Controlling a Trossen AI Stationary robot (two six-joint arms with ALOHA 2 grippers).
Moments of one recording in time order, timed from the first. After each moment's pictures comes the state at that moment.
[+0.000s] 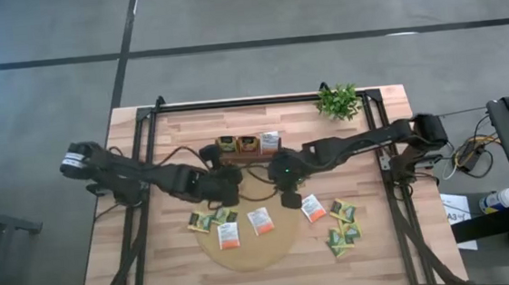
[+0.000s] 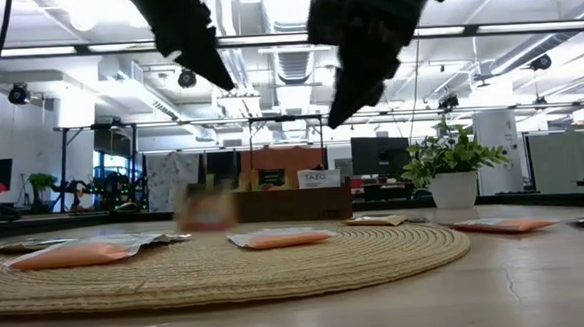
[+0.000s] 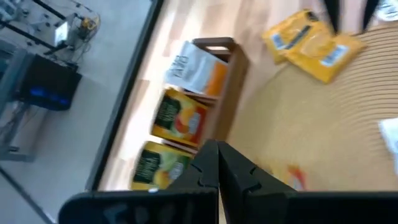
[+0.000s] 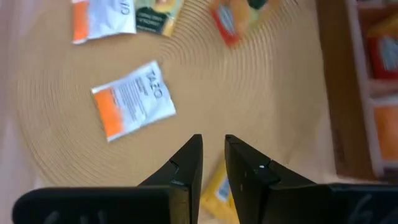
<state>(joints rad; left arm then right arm) -0.23 1.47 1.18 -0.70 -0.73 -0.15 0.04 1.68 1.21 -0.51 -0.04 0.15</state>
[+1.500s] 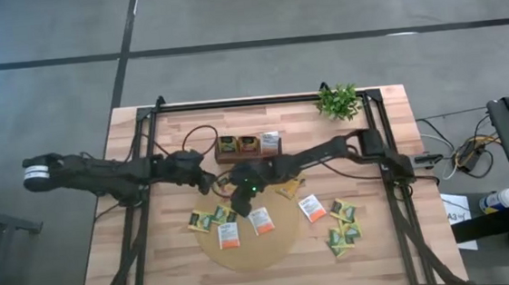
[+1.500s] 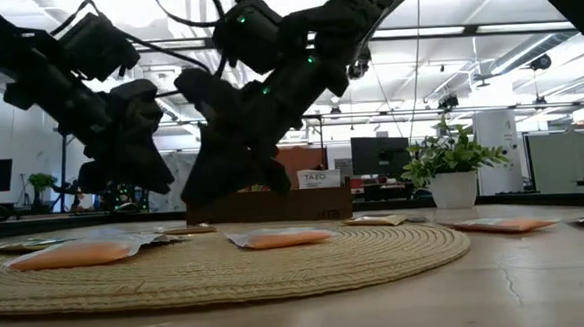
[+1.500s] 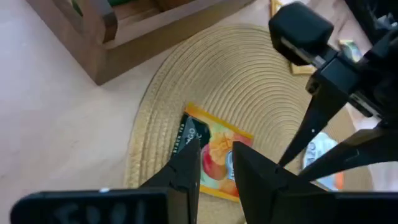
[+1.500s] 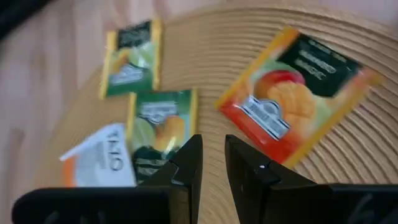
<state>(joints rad) 0.16 1.01 0.31 0.04 0.02 -0.76 0.01 2.22 1.55 -0.11 -0.15 0.52</state>
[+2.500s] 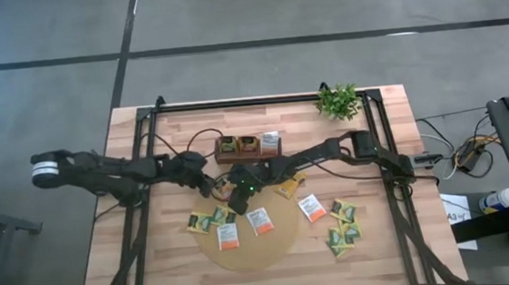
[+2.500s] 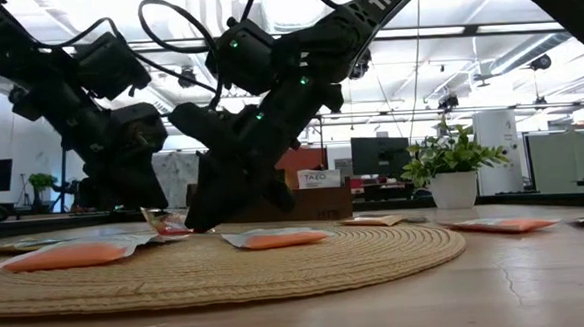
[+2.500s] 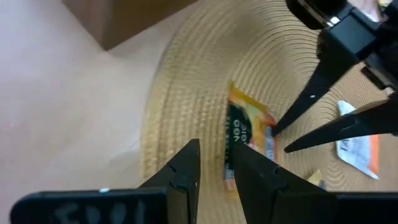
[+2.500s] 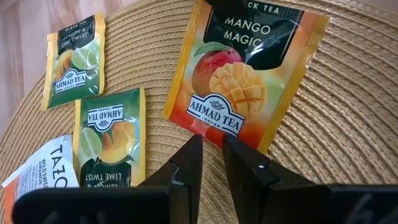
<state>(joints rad) 0.19 1.14 0.31 0.06 0.10 -0.72 0.00 2.30 1.58 -0.14 -0.08 0.57</state>
